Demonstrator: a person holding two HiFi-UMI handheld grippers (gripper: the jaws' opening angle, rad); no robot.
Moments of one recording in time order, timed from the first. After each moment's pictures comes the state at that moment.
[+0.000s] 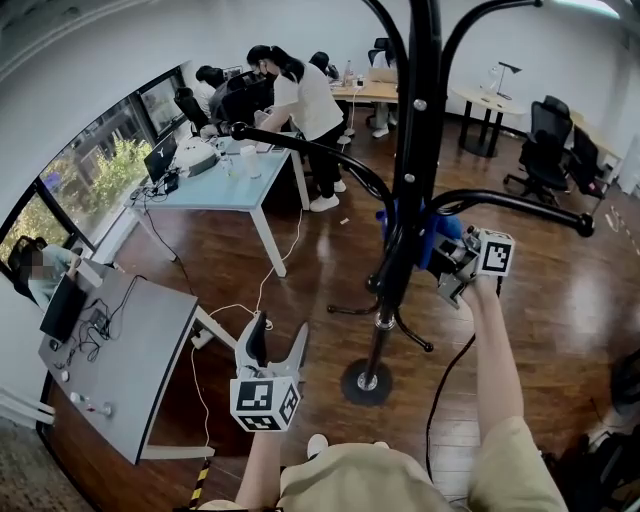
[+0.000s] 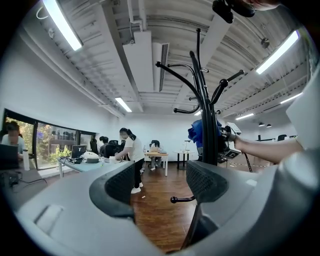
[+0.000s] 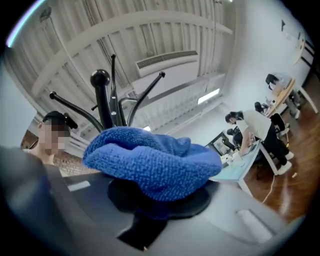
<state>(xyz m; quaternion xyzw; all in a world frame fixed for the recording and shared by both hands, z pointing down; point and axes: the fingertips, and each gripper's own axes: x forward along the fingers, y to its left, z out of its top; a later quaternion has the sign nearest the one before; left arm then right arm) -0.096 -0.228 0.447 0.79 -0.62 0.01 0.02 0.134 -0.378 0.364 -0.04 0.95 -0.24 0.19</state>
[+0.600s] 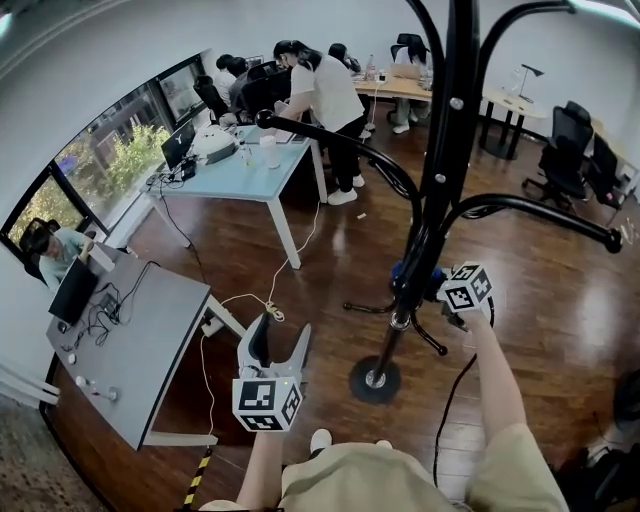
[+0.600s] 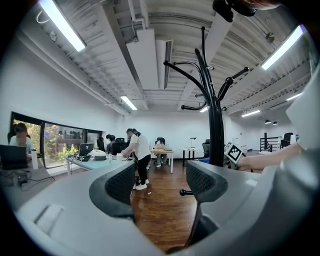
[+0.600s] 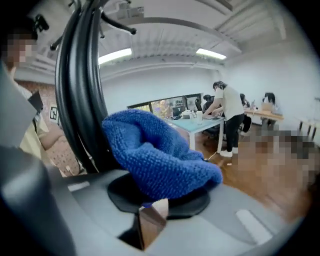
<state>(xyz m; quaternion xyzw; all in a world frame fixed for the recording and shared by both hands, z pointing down) -0.121 -0.223 0.460 0.77 -0.64 0.03 0.03 0.118 -0.401 0.604 -0.19 0.94 -0.15 -0.23</state>
